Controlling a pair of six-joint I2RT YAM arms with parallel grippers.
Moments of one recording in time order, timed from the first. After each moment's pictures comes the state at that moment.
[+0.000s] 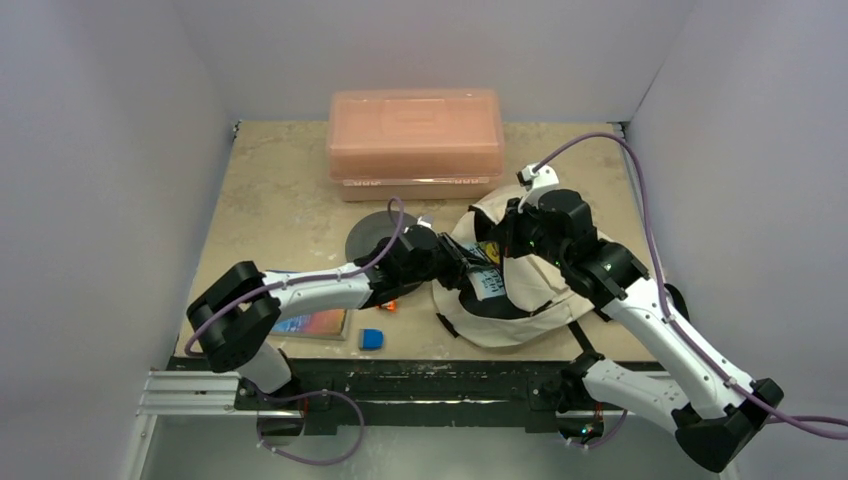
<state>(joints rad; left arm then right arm) -0.94 1.55 0.85 0.28 0.15 -1.70 0.62 0.97 1.05 -0.57 0.08 0.32</state>
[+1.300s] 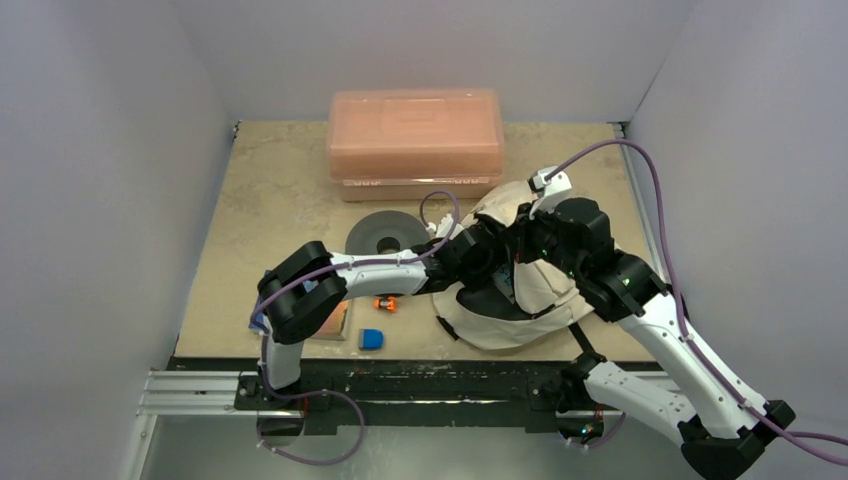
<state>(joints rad) -1.04 1.94 1.26 0.01 -0.23 -1.60 0.62 0.87 1.04 -0.60 0.08 0.25</state>
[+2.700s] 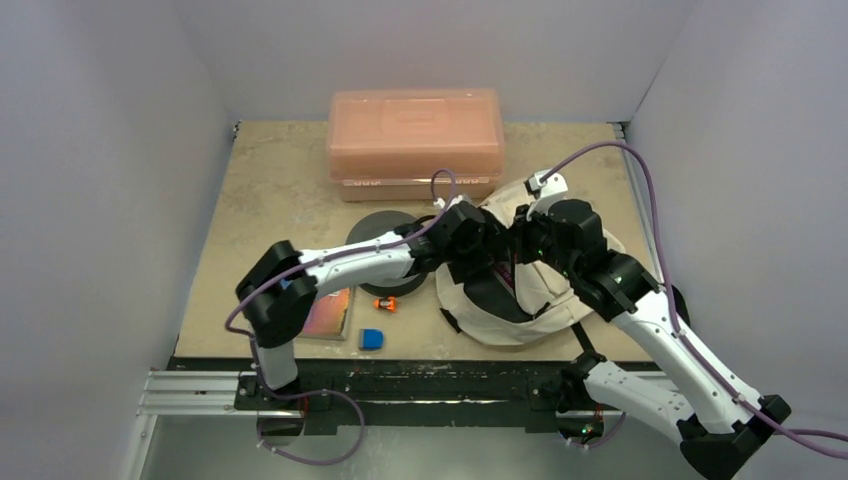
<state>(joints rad) -0.98 1.90 1.37 -0.22 0.02 -1.30 0.61 0.88 1.01 -0.58 0.11 0.25</state>
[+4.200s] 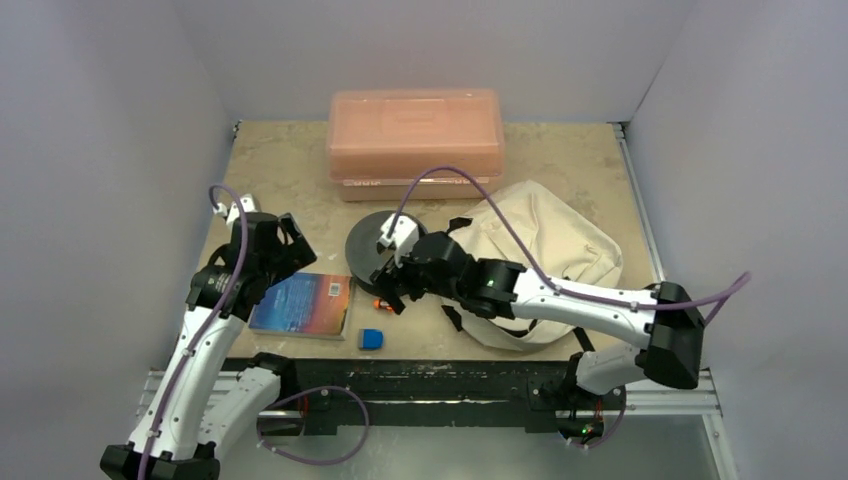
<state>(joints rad) -0.22 0.80 0.90 -0.92 -0.30 -0.66 1.12 1.37 1.08 -0.24 0.17 0.15</state>
